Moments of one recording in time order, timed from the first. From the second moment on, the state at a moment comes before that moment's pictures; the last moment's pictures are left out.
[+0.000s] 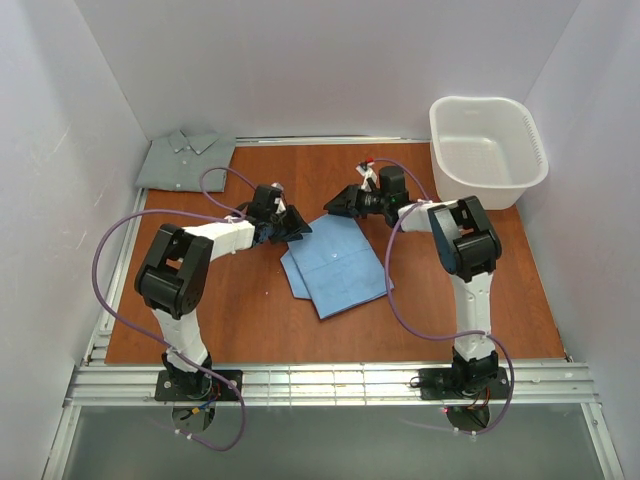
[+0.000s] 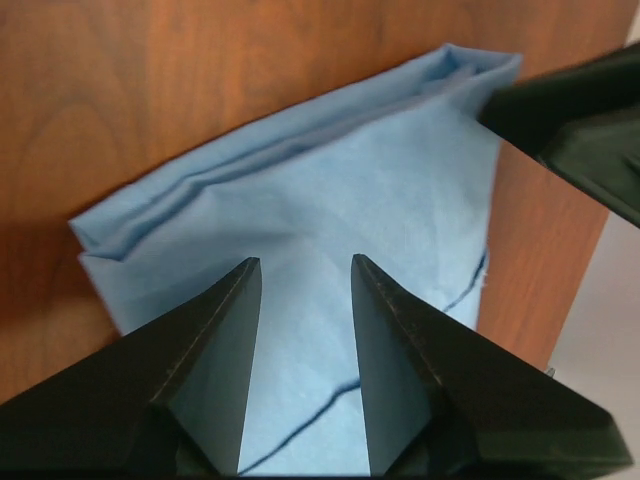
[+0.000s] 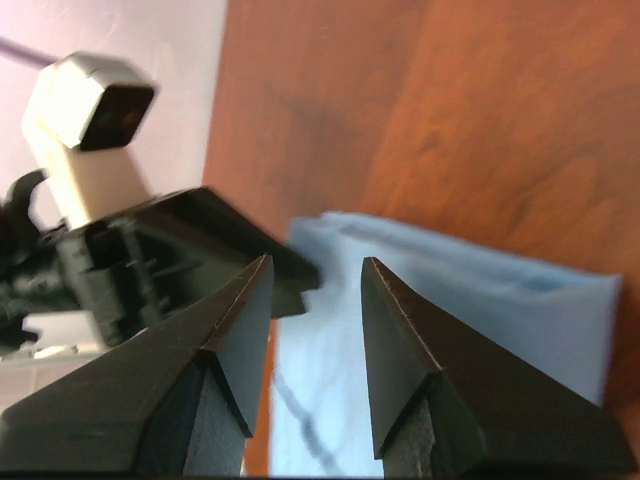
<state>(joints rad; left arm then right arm) -0.43 1.83 1.07 -0.03 0.27 -0.81 0.37 2.13 1.27 0.43 -0.85 0.82</state>
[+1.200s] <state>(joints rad) -0.55 1.48 1.03 -0.31 0.09 -0.76 0.24 1.58 0.86 0.04 -0.62 0.44</state>
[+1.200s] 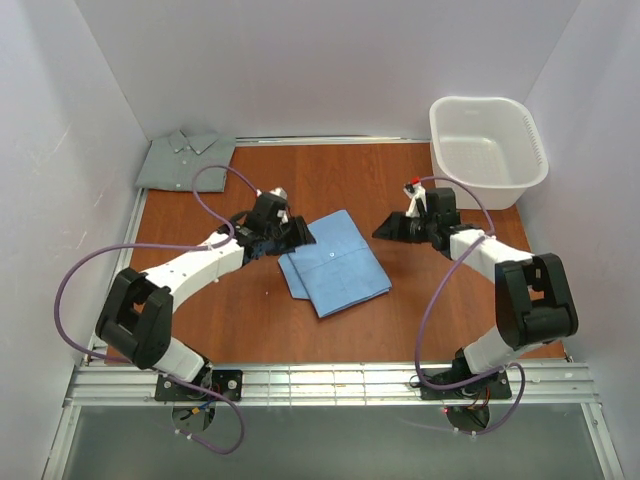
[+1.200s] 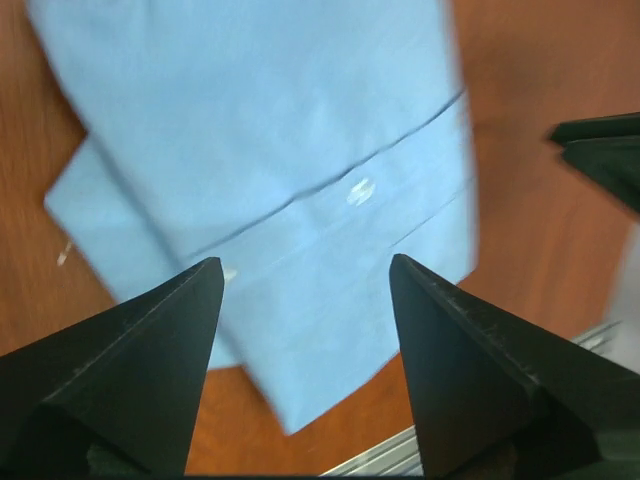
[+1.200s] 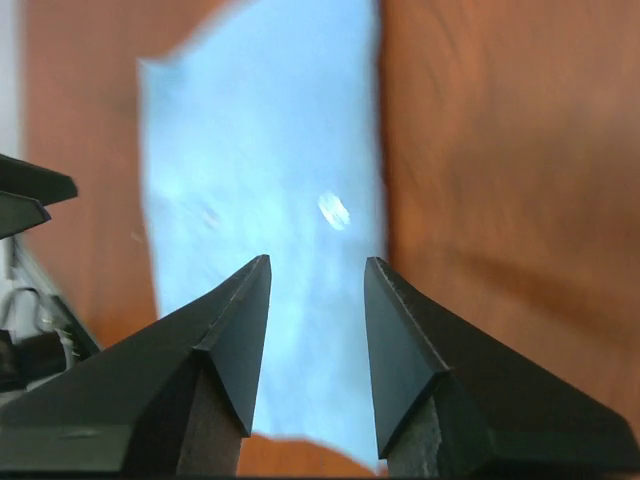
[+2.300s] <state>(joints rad) -0.47 1.98 1.44 -0.41 -0.19 -0.48 0.87 1.61 0.91 -0.34 -0.48 0.39</state>
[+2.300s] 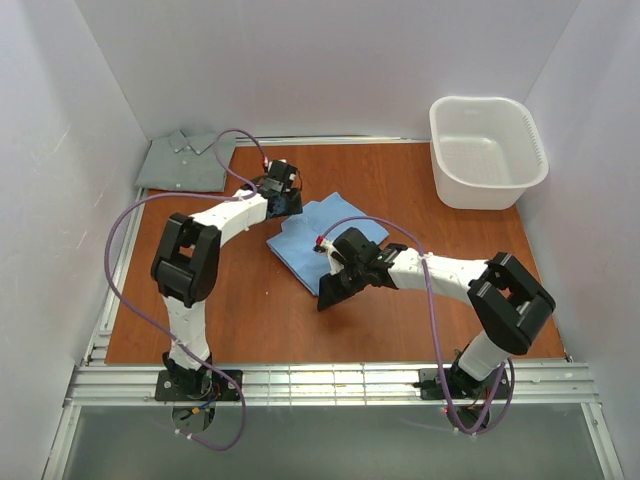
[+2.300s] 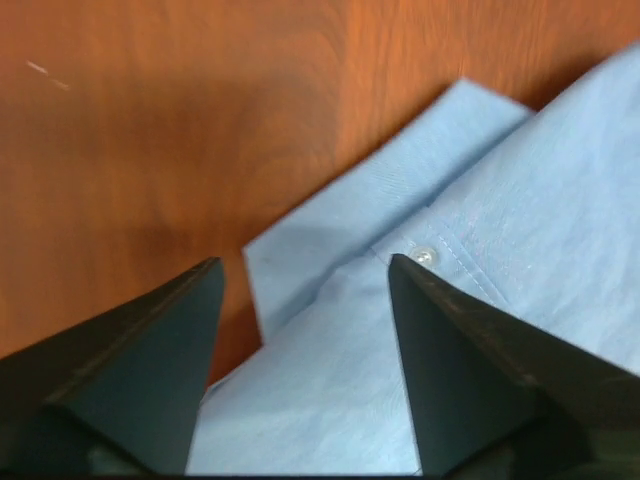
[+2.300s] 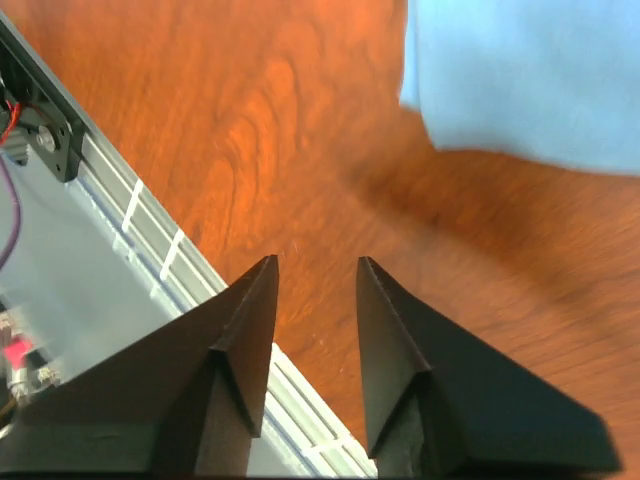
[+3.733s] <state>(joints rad) -0.45 1.59 0.96 -0.27 -0.09 -0.78 0.62 1.59 1.05 -0.43 -0.41 0.24</state>
